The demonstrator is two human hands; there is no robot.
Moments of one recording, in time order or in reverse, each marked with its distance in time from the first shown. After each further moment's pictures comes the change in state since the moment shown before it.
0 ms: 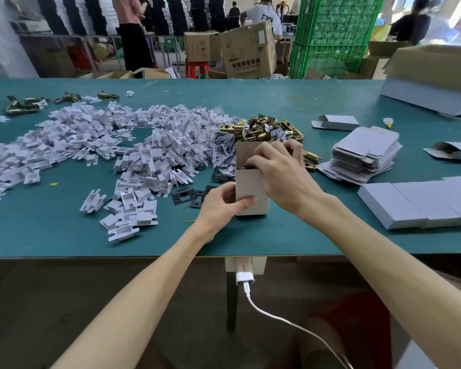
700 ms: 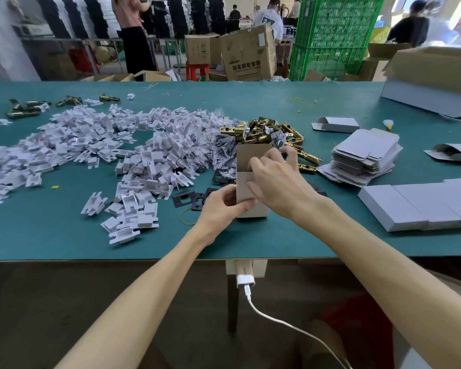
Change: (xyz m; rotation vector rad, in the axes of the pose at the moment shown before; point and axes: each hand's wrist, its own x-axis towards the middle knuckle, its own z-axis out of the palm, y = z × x) left_hand 0.000 0.002 -0.001 0.025 -0.010 0.022; right_hand 0.004 -0.014 -0.004 -0.042 -0.199 0.032
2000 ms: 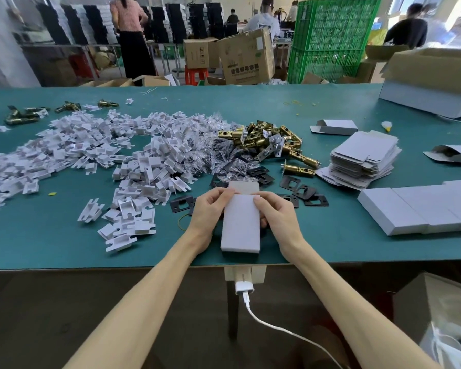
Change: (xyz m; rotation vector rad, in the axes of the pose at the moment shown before) left_hand 0.001 -0.001 -0.006 -0.248 0.145 -0.096; right_hand -0.039 -0.012 0.086 1.545 0.198 0.576
